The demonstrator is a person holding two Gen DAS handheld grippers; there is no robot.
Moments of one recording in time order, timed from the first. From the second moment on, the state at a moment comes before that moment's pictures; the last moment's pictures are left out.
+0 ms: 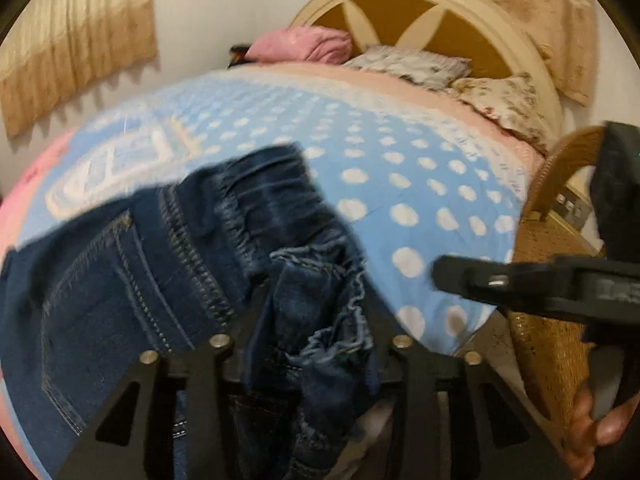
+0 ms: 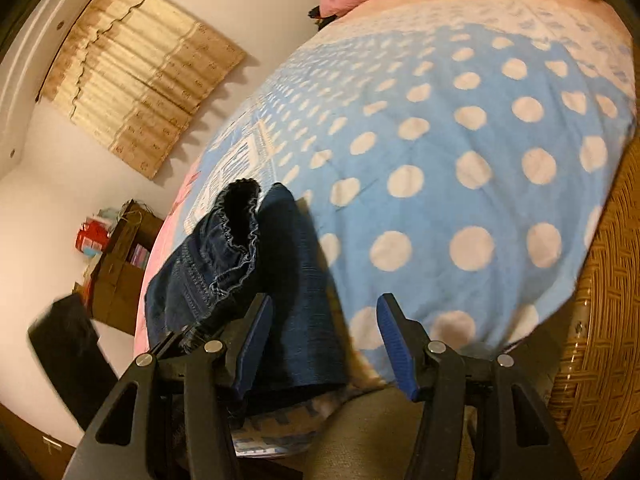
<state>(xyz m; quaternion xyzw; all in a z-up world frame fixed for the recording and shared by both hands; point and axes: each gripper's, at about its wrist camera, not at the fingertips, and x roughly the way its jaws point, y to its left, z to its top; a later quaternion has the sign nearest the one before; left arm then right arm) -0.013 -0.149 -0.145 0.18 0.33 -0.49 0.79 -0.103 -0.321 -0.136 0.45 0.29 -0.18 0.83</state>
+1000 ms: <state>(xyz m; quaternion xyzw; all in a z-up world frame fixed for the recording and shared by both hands) 0.074 -0.012 -0.180 0.06 0.44 -0.25 0.86 -0.009 -0.264 -0.140 0.18 0.48 -0.10 0.85</state>
